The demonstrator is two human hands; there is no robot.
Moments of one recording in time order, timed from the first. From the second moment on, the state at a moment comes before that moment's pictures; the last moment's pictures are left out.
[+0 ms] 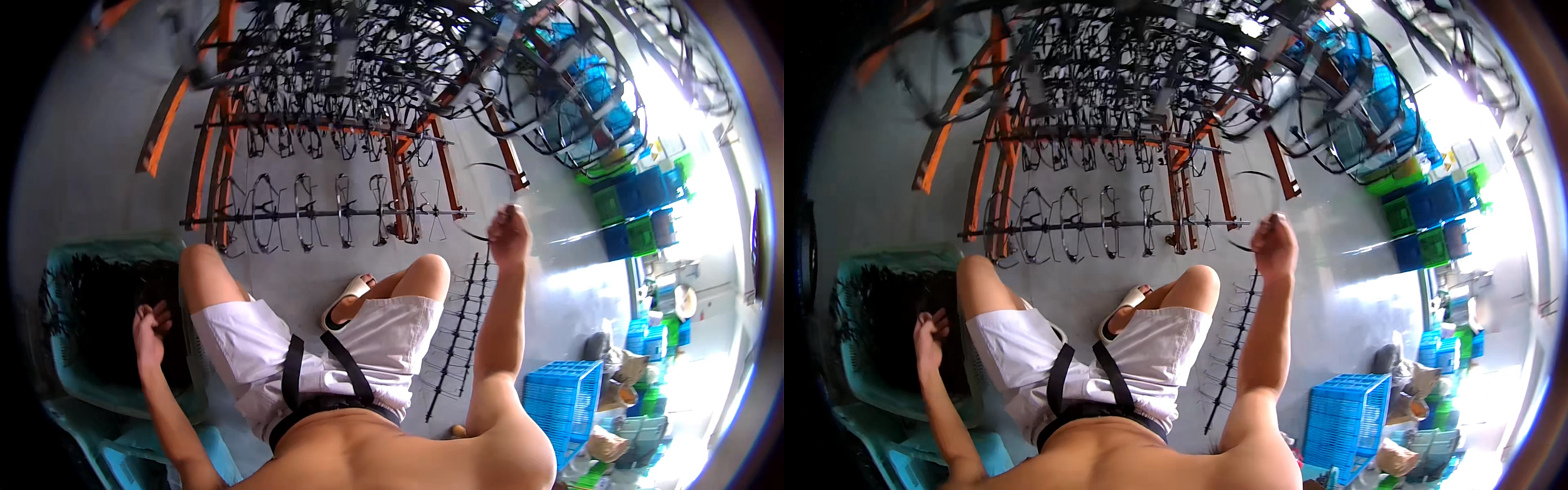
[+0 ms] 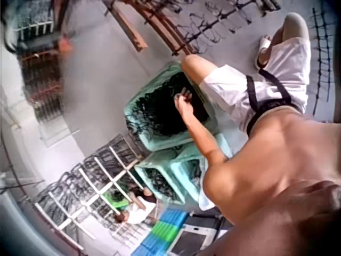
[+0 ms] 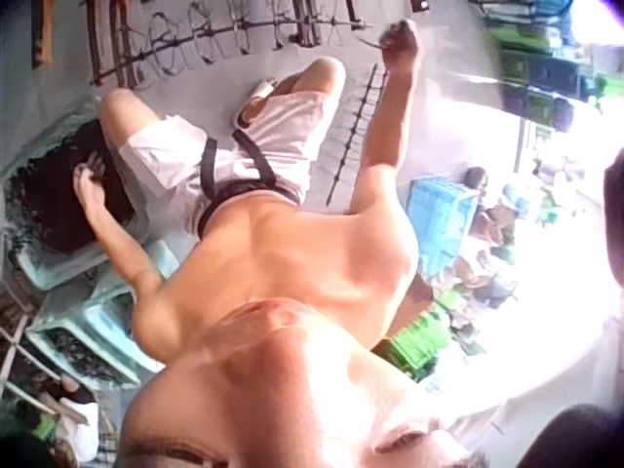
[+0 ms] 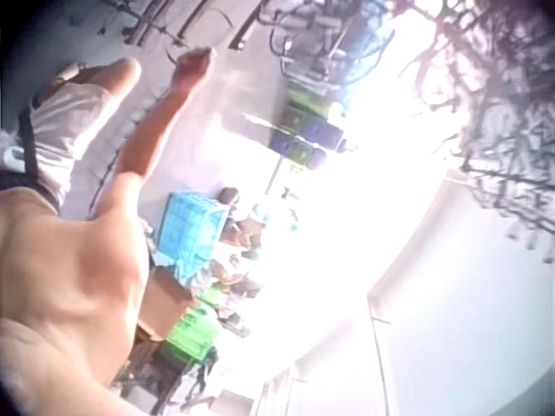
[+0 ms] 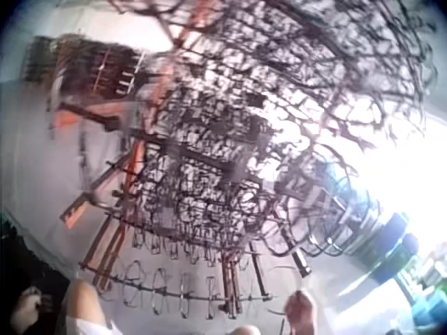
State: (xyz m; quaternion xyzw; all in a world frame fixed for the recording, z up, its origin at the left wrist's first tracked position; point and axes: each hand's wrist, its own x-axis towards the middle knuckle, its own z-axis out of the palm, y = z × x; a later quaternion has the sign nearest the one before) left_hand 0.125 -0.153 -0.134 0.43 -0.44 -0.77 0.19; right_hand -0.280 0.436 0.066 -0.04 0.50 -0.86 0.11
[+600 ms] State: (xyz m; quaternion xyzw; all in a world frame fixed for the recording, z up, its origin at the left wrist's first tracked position) left_hand -0.152 0.242 -0.063 -0.06 -0.85 -0.45 0.27; right_hand -0.345 0.396 -0.081 0.01 0.54 -0.80 0.24
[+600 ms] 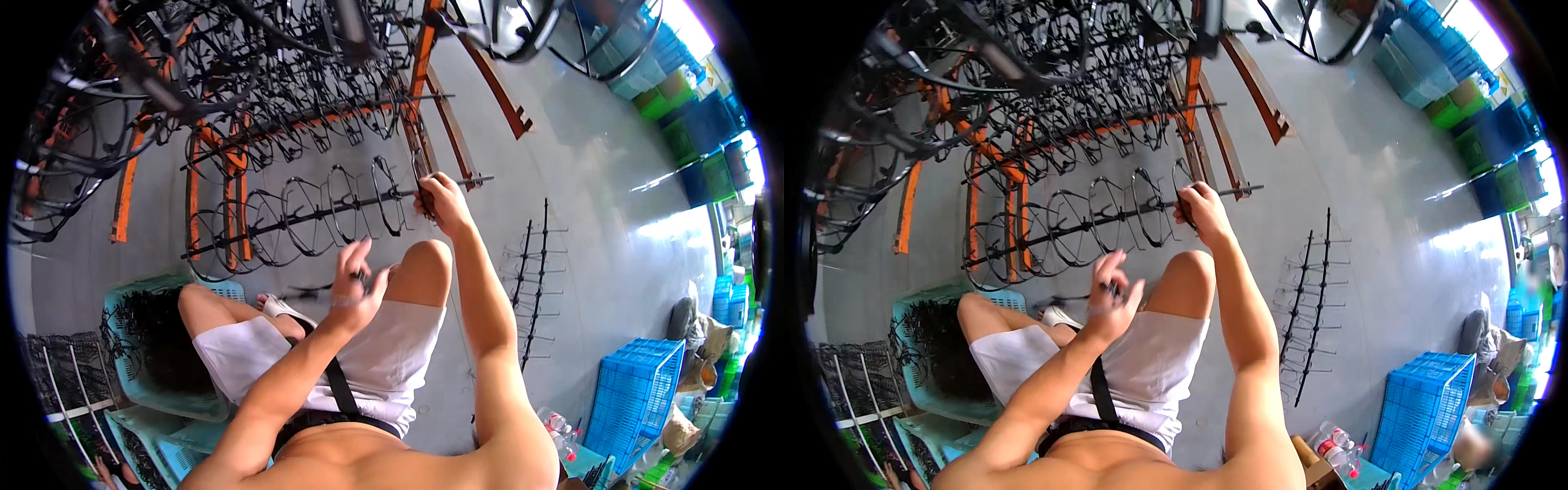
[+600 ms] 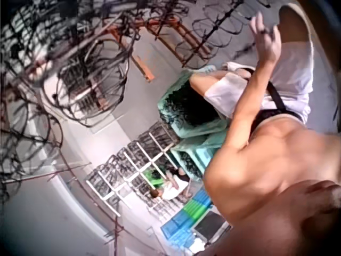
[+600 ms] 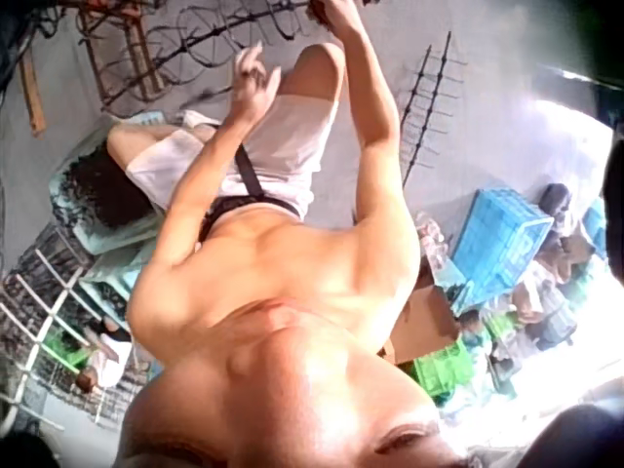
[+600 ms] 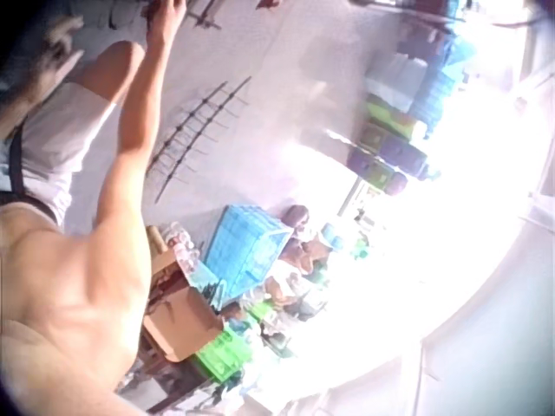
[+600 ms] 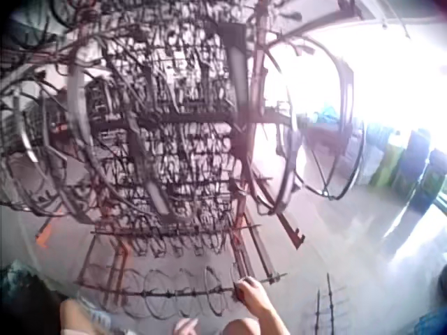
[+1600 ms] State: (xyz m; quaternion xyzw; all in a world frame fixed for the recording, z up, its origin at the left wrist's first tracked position) left_hand -0.220 0.285 -0.101 0.18 -0.83 -0.50 0.19; right_hand -0.354 0.393 -0.083 -0.02 0.53 -0.81 0.23
